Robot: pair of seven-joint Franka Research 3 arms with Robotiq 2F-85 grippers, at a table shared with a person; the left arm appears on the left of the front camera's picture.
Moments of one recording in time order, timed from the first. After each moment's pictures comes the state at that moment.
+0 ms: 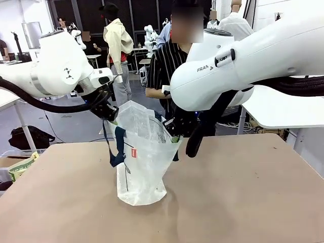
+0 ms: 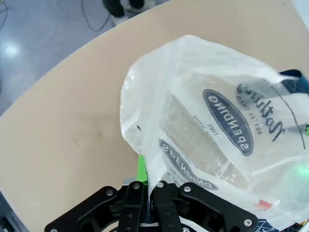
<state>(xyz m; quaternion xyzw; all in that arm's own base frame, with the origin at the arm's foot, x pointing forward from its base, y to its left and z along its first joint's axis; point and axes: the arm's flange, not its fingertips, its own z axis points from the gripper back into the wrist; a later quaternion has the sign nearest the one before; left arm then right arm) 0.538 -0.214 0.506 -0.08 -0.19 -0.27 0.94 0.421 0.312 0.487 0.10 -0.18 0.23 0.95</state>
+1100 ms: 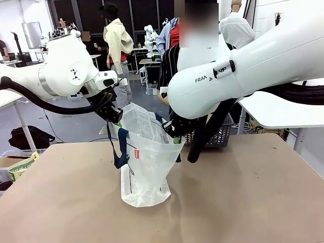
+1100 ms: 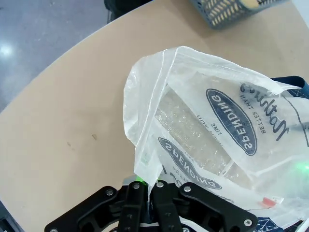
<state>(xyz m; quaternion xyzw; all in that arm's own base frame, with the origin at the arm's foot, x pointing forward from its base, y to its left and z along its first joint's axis) 0.546 -0.217 0.494 -0.08 -0.17 -0.28 0.94 0.414 0.317 0.485 0.05 -0.17 0.21 0.96</state>
